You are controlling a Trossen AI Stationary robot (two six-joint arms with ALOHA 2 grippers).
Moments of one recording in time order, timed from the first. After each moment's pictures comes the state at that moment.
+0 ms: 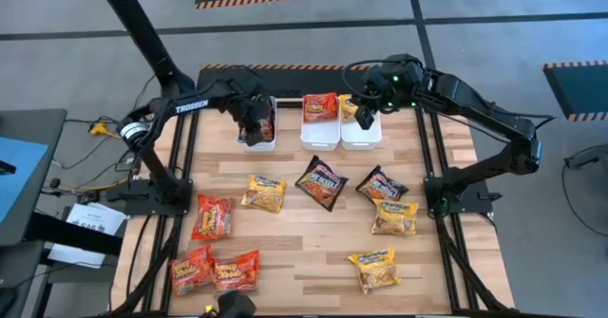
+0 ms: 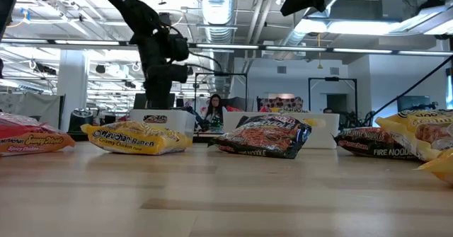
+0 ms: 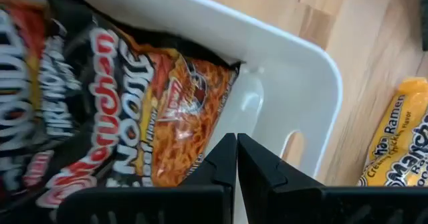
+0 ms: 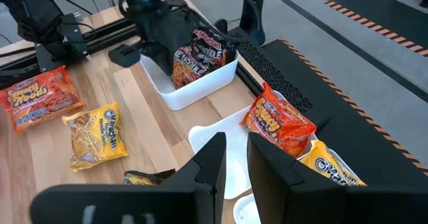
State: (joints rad) left arm 0.76 1.71 1.21 -0.76 0.22 0.35; right arm -0.44 1.31 1.52 -0.81 0.05 0.11
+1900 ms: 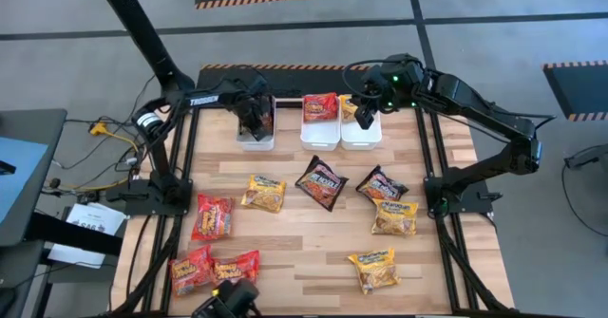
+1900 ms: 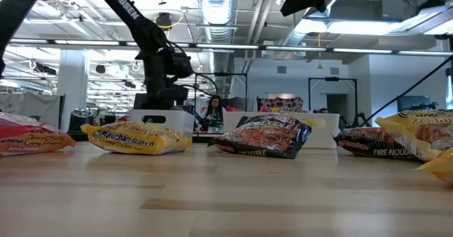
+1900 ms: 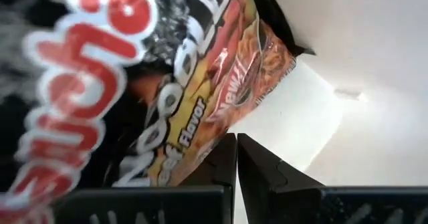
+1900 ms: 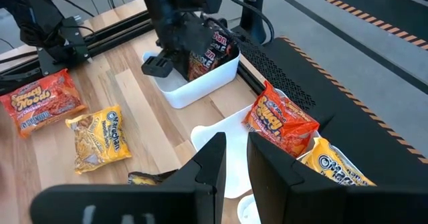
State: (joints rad) left arm 0.82 1.86 1.26 -0.72 0.11 0.15; right arm -0.44 1.31 1.52 -0.81 0.05 0.13
